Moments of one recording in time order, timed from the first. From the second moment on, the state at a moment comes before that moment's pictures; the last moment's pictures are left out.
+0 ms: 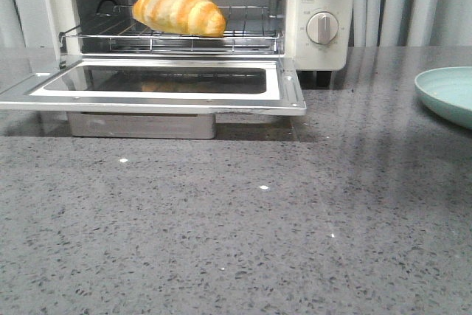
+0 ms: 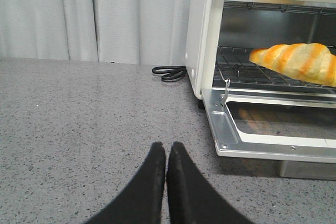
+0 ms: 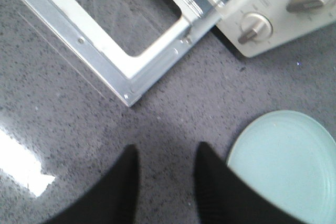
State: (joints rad) left arm -0.05 0.00 -0.08 -0.19 0.17 0.10; right arm 0.86 1.31 -1.45 -0.42 1.26 0.15
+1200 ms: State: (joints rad) left arm -0.05 0.00 -0.08 -0.22 0.15 0.10; right arm 0.86 1.24 -1.38 -0.42 1.26 0.15
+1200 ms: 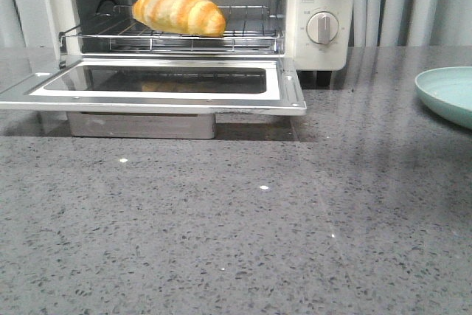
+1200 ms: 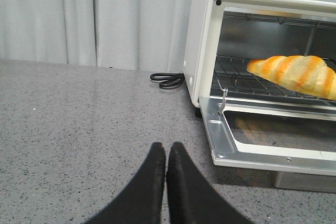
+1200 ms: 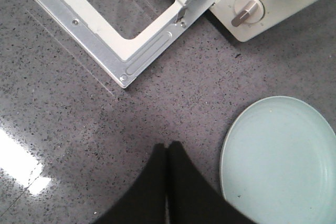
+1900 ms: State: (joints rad) left arm -0.05 0.00 -0.08 -0.22 0.14 0.10; right arm 0.76 1.04 -1.09 -0.40 0.83 0.16
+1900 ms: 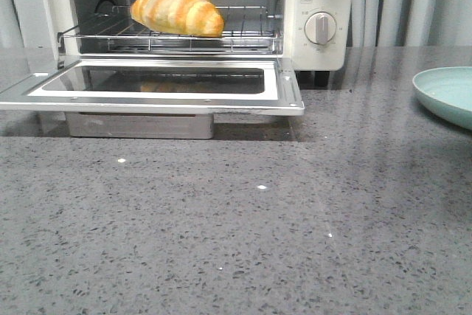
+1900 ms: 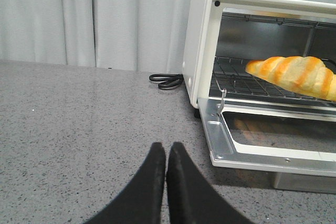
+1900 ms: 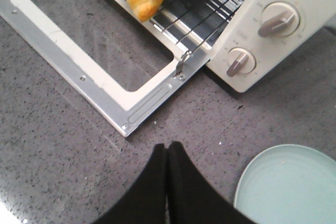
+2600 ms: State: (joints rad) left arm -0.05 0.00 -0.08 -0.22 0.14 0.10; right arm 0.41 0.67 -0.46 -0.19 0.36 0.15
